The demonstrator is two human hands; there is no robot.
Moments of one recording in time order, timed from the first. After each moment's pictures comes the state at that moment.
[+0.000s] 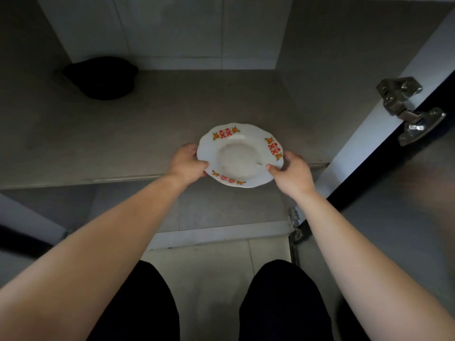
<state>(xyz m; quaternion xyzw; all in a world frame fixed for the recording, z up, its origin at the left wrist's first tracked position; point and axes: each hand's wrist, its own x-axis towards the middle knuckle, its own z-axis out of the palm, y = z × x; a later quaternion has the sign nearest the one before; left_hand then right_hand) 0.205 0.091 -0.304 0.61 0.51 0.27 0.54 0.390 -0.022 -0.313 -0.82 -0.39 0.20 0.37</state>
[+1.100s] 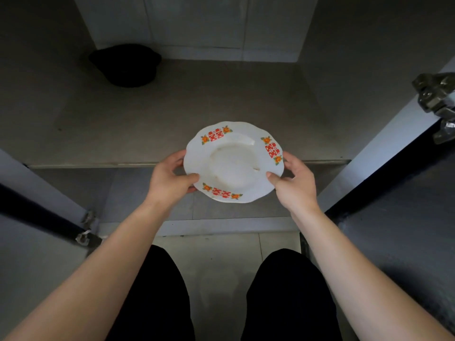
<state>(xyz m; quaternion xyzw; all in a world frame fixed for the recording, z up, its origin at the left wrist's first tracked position) 0.117 0.047 -0.297 0.51 0.52 0.36 0.59 0.317 -0.043 -0.304 -0.73 -0.29 0.30 0.54</state>
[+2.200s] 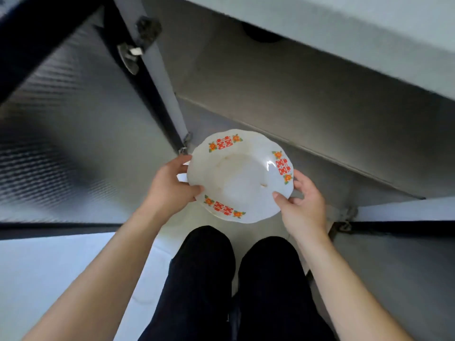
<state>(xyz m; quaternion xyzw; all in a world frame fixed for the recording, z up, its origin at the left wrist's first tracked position) -0.069 -0.061 -0.164 0.37 0.71 0.28 0.53 0.154 -0.082 -0.181 -0.72 -0.36 0.47 0.36</state>
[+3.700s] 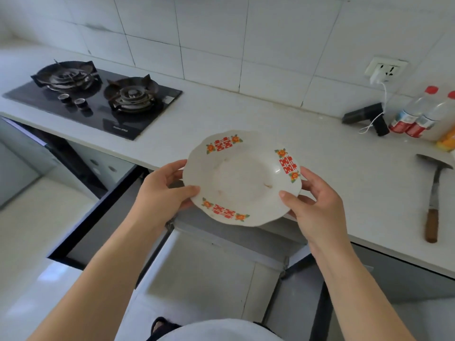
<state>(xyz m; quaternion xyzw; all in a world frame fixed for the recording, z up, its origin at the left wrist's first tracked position) 0.047 -0.148 0.291 0.38 0.60 0.46 0.53 0.278 -0.170 0.286 -0.62 -0.41 0.43 0.52</state>
